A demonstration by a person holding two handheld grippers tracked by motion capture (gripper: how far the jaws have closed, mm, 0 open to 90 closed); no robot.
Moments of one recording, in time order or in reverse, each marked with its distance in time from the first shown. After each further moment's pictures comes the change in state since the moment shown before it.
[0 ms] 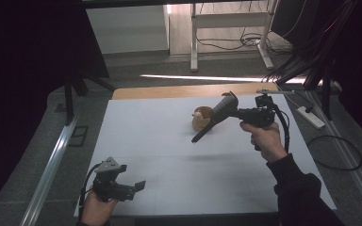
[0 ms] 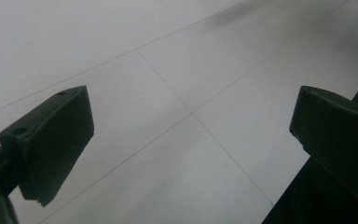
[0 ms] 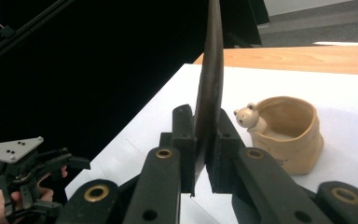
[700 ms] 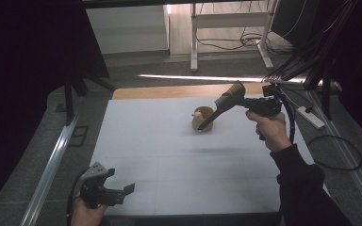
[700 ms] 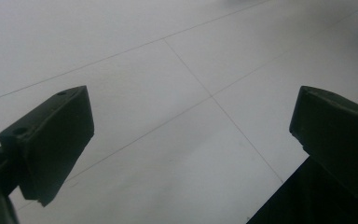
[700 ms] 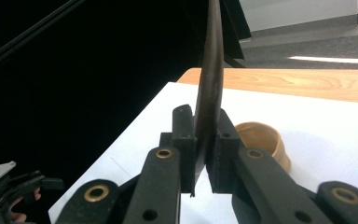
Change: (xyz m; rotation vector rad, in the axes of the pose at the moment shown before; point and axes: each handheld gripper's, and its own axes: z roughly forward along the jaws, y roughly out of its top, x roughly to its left) left arm 0.003 -0.015 -0.024 -0.017 0.064 -0.030; right arm -0.010 0.026 -0.010 -0.049 -0.059 -0.003
